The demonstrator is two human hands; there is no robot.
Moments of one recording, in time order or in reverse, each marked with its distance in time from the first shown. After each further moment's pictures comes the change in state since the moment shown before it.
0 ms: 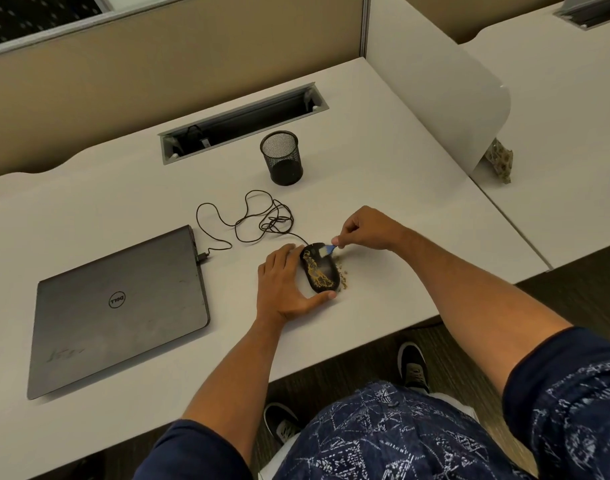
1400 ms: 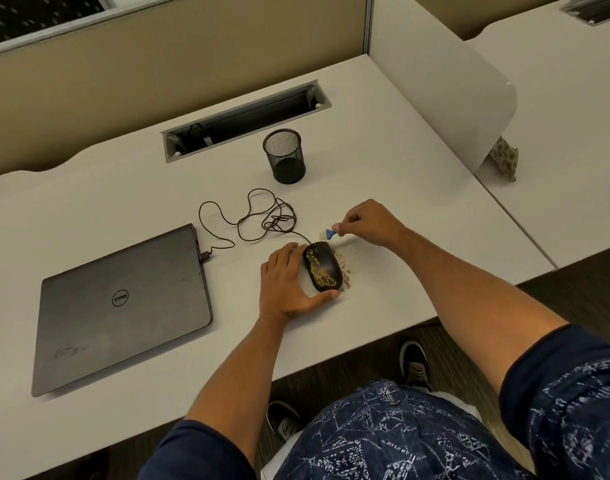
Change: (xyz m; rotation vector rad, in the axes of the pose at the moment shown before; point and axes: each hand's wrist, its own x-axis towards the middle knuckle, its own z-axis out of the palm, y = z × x) left_hand 0.000 0.000 0.001 -0.003 -0.010 -0.015; right_hand 0.010 -0.001 0.005 0.058 0.172 0.009
